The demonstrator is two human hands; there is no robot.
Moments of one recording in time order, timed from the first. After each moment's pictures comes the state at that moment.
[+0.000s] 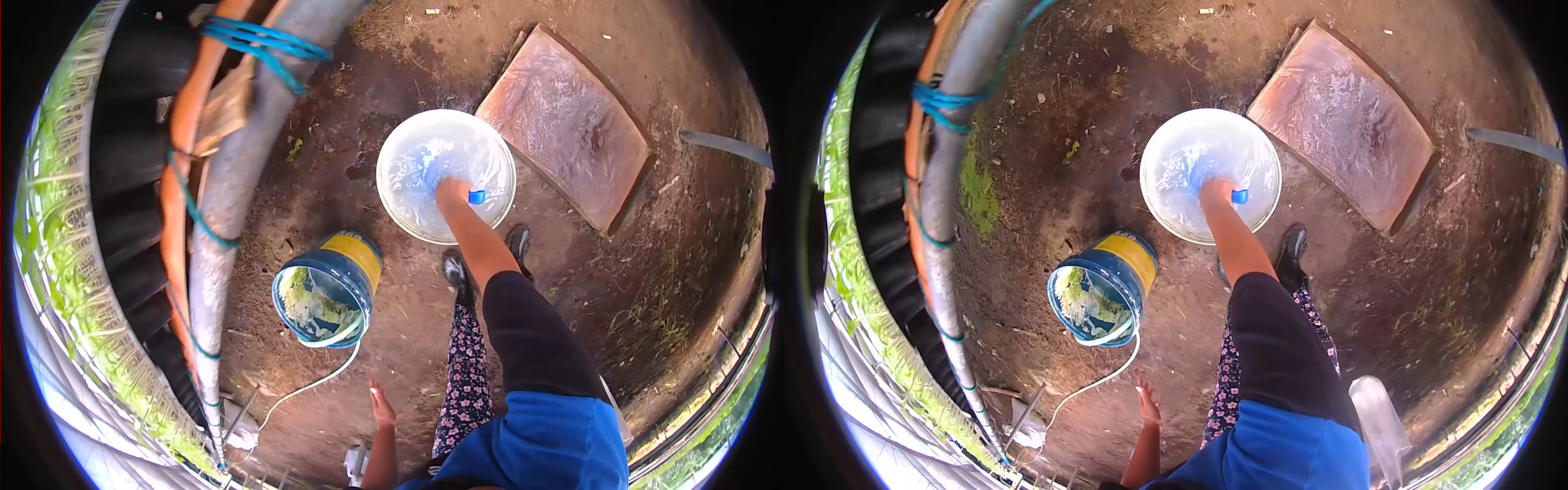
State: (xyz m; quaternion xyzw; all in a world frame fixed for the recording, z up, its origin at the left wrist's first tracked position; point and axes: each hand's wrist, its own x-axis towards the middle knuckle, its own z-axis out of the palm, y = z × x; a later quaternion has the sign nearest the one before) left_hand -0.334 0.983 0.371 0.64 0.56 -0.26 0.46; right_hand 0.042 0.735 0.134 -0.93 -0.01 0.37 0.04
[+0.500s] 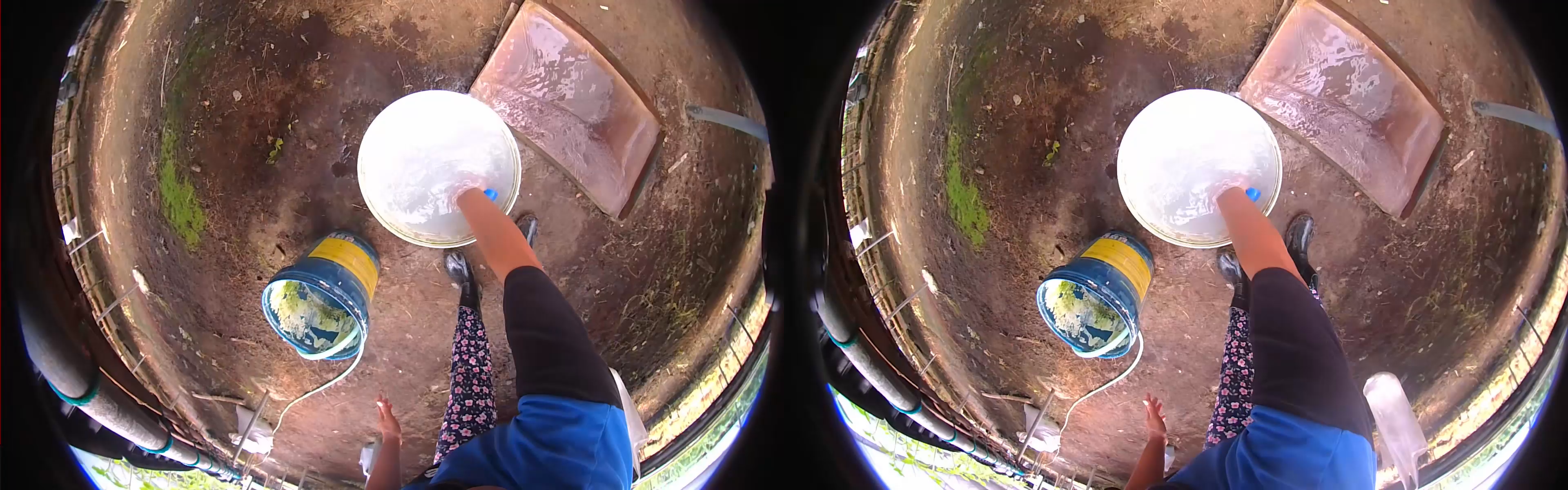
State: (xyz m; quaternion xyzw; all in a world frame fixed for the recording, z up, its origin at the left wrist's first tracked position) left_hand -0.365 1.003 0.345 0.65 0.58 -0.36 0.35; right_hand 0.006 0.698 0.038 -0.89 0.01 0.43 0.12
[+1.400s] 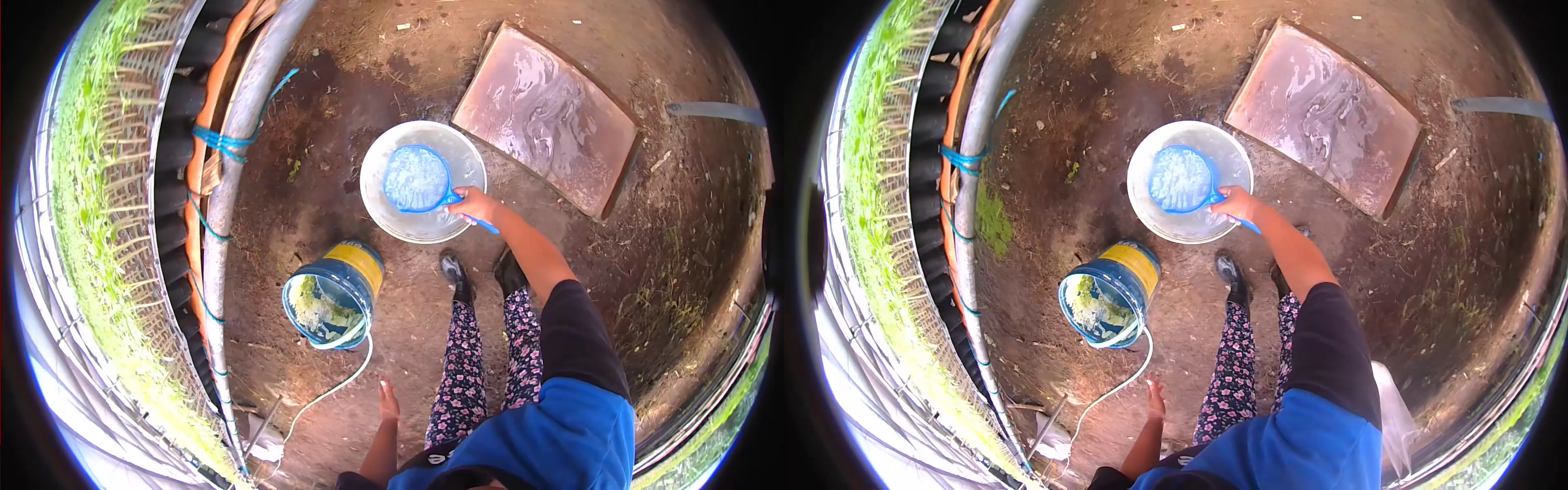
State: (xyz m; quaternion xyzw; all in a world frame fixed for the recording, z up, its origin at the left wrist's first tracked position) left_hand -0.334 0.975 0.389 0.68 0.50 -0.38 0.38; right_hand -0.003 0.619 0.215 -0.60 0.22 0.40 0.66
